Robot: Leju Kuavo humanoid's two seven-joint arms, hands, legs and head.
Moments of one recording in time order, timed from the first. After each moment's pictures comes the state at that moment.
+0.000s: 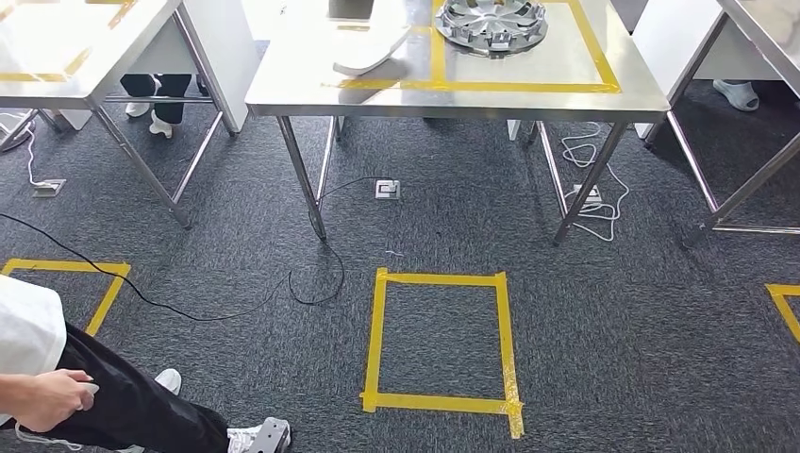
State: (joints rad) left arm -0.03 -0.03 -0.59 -0.37 0.37 0.35 0.05; right arm 0.02 -0.17 0.58 -0.41 0.03 -0.12 0.32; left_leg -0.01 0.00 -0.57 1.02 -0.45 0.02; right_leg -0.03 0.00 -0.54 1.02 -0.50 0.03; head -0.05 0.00
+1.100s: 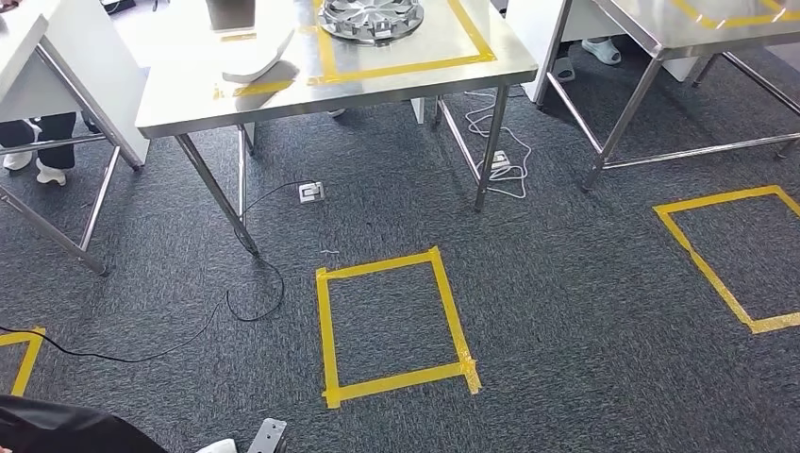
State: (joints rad) left arm -0.03 -0.02 -0.63 -0.38 0.41 0.36 0.04; right arm 0.04 -0.16 0.51 -0.45 0.09 -0.10 0.33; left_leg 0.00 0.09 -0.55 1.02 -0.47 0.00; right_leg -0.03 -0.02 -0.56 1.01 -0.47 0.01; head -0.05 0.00
